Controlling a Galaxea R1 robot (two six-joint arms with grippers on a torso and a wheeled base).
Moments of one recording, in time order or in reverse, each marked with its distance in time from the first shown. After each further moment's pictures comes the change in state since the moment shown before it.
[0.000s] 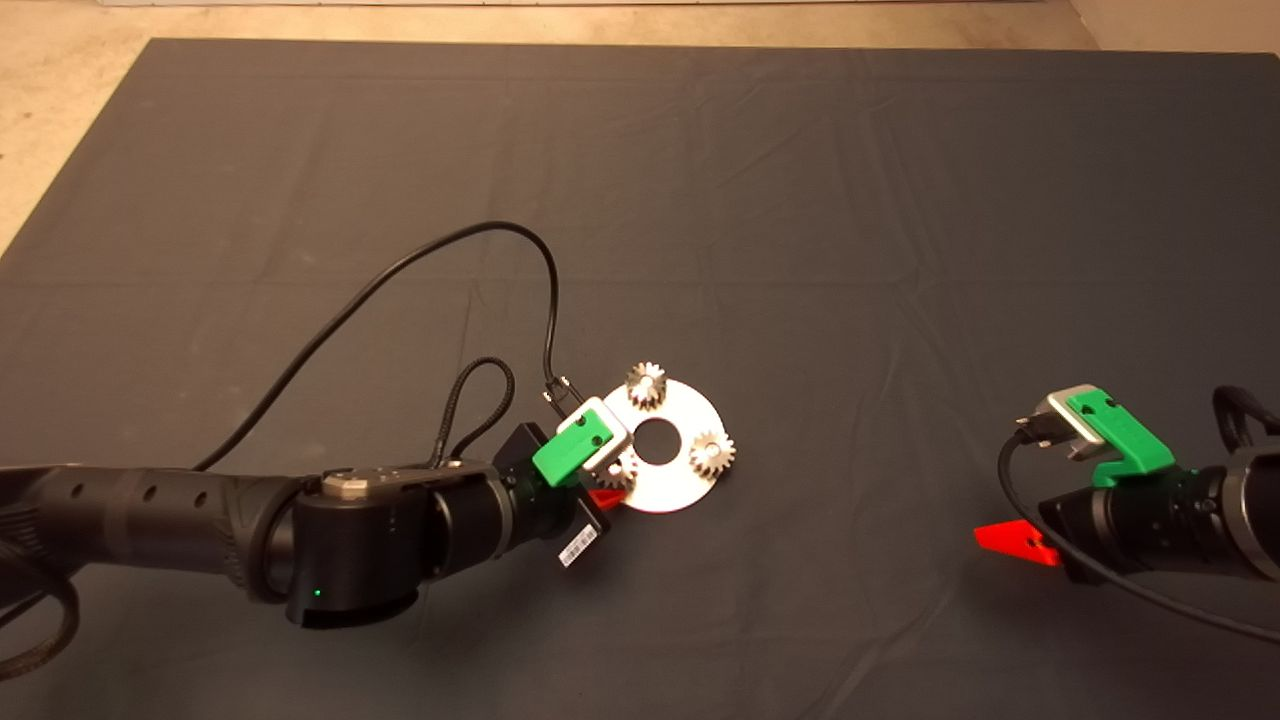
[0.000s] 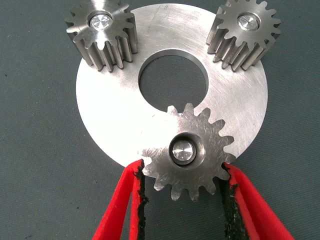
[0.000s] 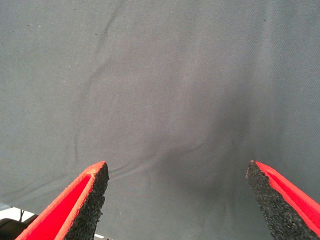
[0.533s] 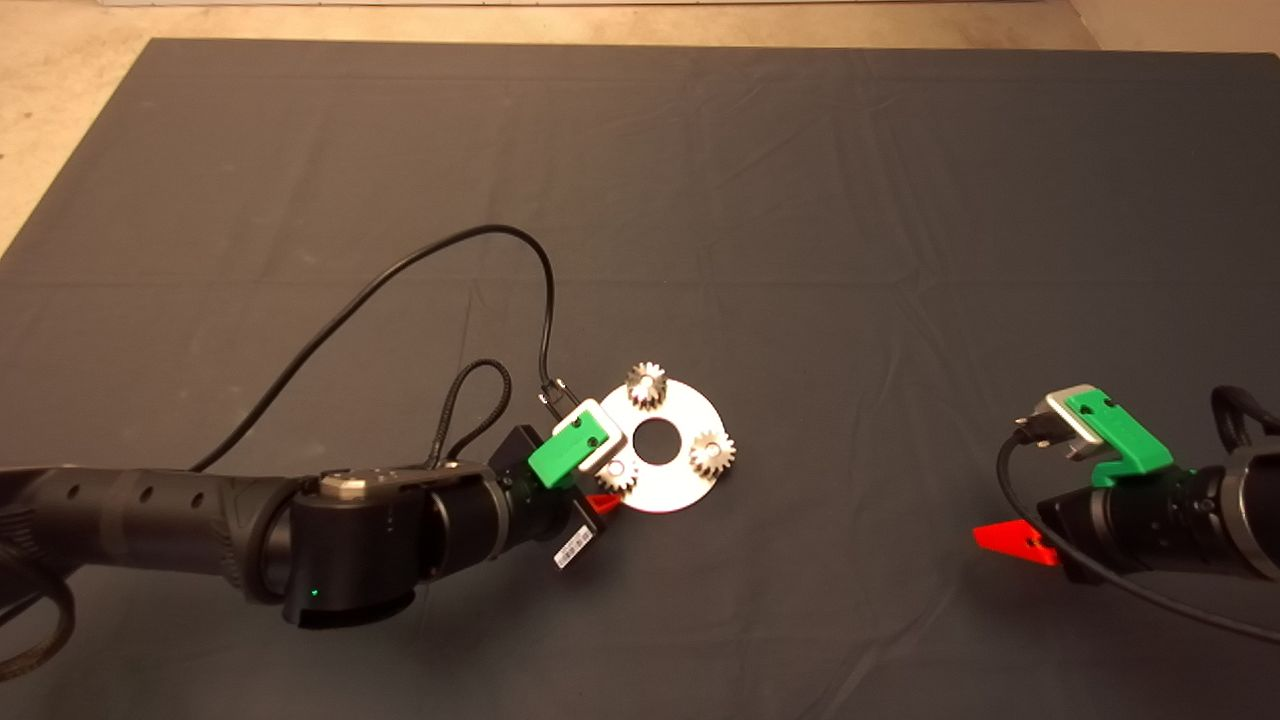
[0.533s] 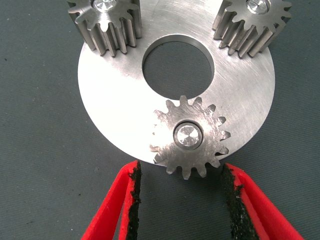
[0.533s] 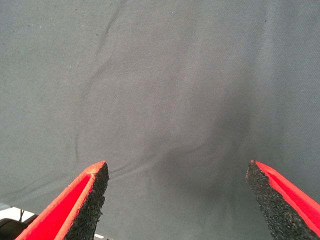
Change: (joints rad) left arm 0.003 -0.006 0.000 -0.009 0.015 -0.003; right arm 0.000 0.000 0.000 0.000 0.000 0.000
